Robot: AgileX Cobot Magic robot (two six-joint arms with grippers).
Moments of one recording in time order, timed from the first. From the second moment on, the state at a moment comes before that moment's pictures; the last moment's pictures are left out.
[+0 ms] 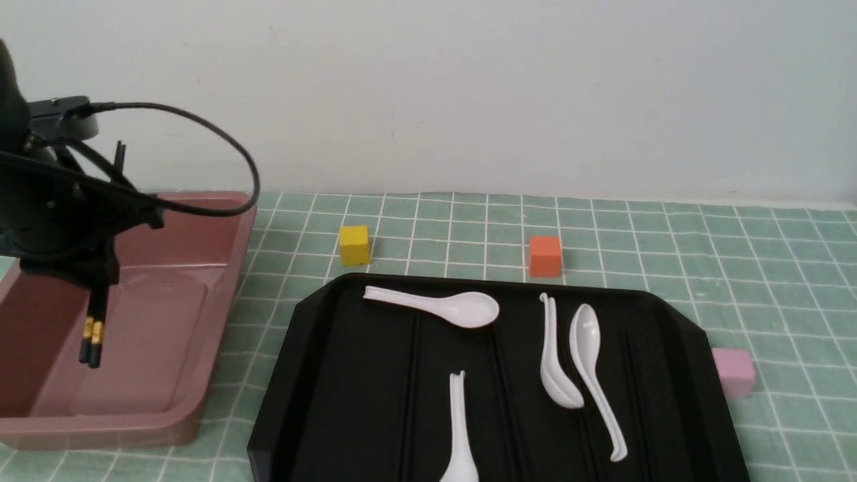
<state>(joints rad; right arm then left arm) 0.06 -0.01 0.02 0.01 0.36 0.03 0.01 1.64 -1.31 0.07 0.90 -0.28</state>
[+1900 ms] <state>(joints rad) 0.06 -0.01 0.02 0.01 0.36 0.03 0.06 0.37 -0.53 -0.36 0.84 -0.07</state>
